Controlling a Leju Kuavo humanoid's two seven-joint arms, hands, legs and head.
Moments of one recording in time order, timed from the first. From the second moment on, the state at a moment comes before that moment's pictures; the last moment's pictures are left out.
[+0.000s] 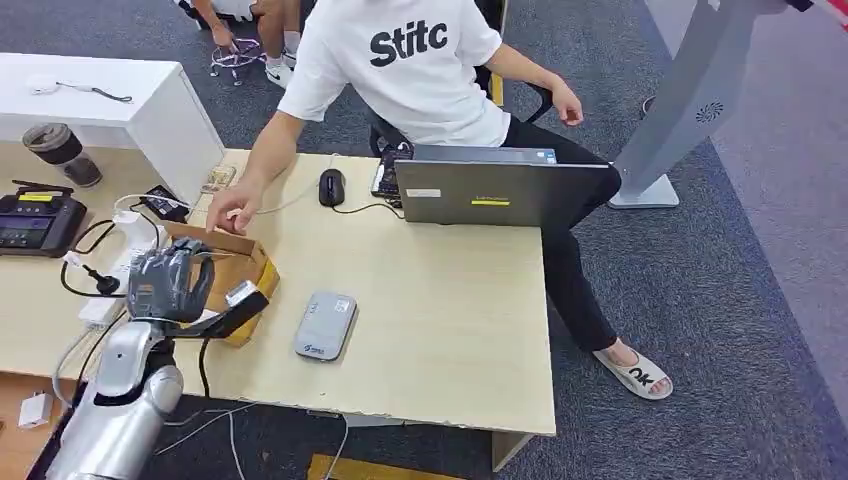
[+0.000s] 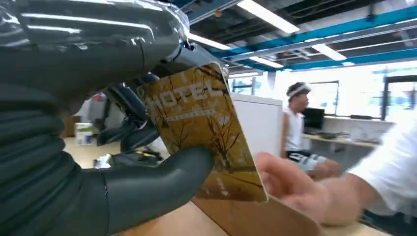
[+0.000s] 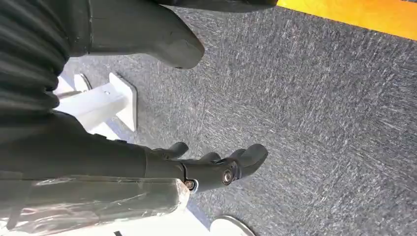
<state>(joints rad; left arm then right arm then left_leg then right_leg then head) -0.23 0.27 -0.09 -1.30 -1.23 0.46 -0.02 -0.03 0.15 0.03 -0.19 0.74 -0.31 0.17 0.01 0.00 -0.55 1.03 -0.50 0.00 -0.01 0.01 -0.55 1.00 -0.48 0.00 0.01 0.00</state>
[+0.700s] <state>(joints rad) -0.30 0.34 -0.02 -1.28 -1.25 0.47 0.00 -0.03 0.15 0.03 -0.19 0.76 -0.30 0.17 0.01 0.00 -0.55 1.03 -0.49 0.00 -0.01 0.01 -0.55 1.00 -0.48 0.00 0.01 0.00</state>
